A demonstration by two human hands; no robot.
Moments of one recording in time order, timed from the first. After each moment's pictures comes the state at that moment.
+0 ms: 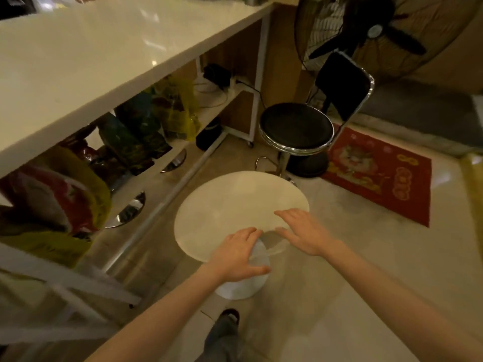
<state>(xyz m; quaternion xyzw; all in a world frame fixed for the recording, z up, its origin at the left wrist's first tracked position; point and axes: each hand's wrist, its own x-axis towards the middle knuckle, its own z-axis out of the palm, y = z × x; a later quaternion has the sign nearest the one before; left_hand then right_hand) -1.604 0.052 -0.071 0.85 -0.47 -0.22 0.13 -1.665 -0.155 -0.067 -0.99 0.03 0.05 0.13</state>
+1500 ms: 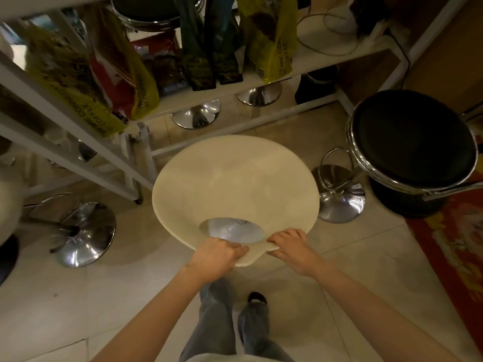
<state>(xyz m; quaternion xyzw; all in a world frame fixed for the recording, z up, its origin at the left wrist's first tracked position) -1.638 -0.099 -0.152 0.95 -0.25 -0.18 0.05 -1.573 -0.324 -0.207 -0.90 -0.32 0.27 0.14</state>
